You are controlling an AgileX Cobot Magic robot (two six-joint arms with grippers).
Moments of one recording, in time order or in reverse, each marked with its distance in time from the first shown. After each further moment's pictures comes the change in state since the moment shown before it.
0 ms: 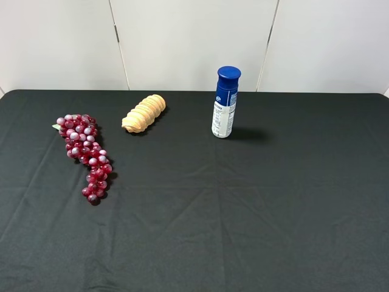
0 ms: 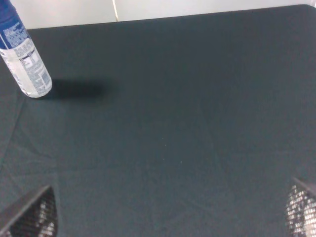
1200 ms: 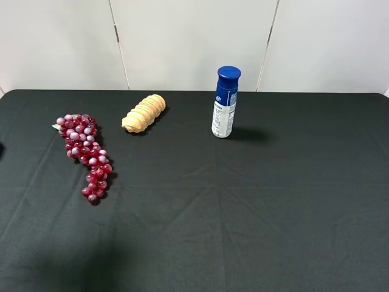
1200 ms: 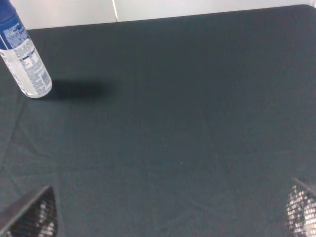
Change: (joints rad) left arm -0.040 0.983 -0.292 -0.013 -0.039 -0.062; right arm 0.000 0.000 0.000 0.000 0.000 0.001
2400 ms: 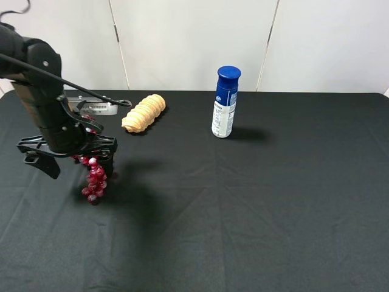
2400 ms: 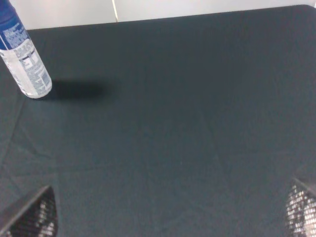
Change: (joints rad) left arm -0.301 0.830 -0.183 0.012 -0.327 -0.267; right arm 0.000 0.000 0.000 0.000 -0.002 0.000
